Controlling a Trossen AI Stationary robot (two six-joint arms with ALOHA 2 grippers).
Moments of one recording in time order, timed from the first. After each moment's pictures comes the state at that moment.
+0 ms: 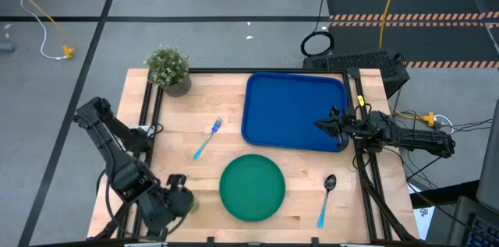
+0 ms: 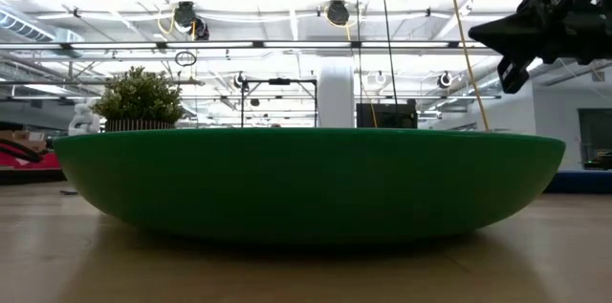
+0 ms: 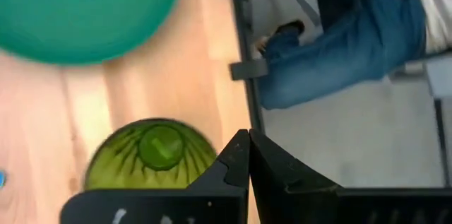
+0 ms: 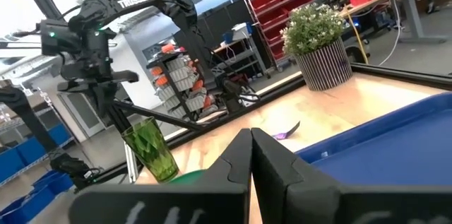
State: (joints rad) left arm -0.86 1.54 1.53 -1.06 -0.01 -0.70; right arm -0.11 0.01 0.01 0.09 -0.03 0.47
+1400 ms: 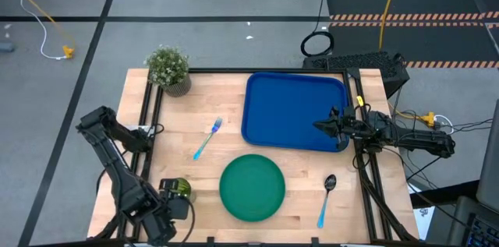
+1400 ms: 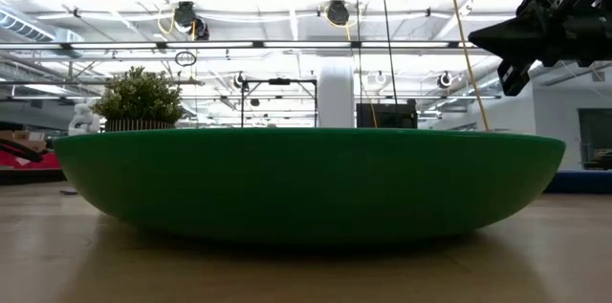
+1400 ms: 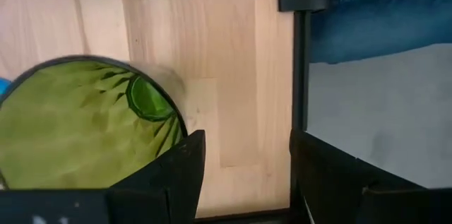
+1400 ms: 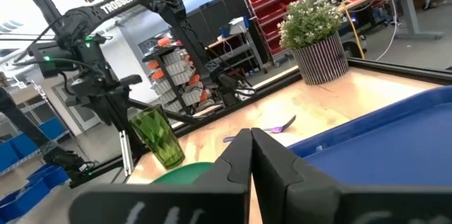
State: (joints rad) left arm -0.92 1.65 1.55 -1.24 -0.01 -0.88; right arm -0.11 0.01 0.01 0.07 -0.03 0.46
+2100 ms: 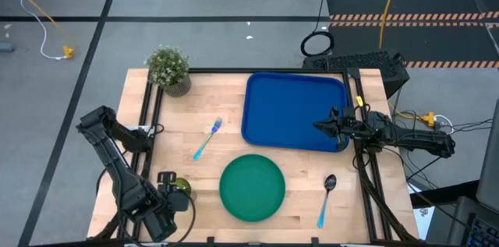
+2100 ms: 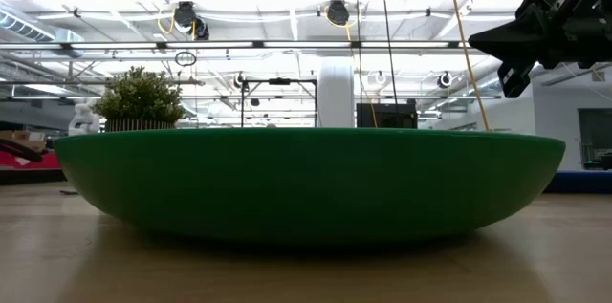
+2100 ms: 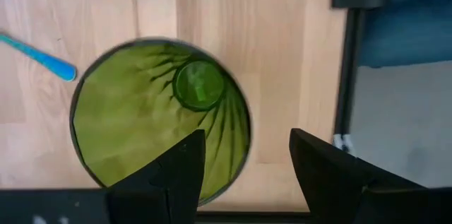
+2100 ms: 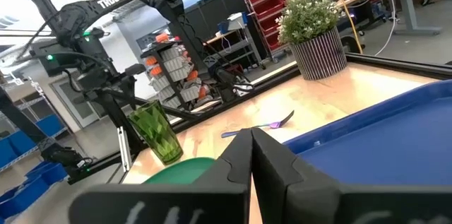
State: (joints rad) left arm -0.91 1.65 1.52 -1.34 -0.08 -0.93; right arm -0.11 0.01 0.01 0.05 -0.03 0.46
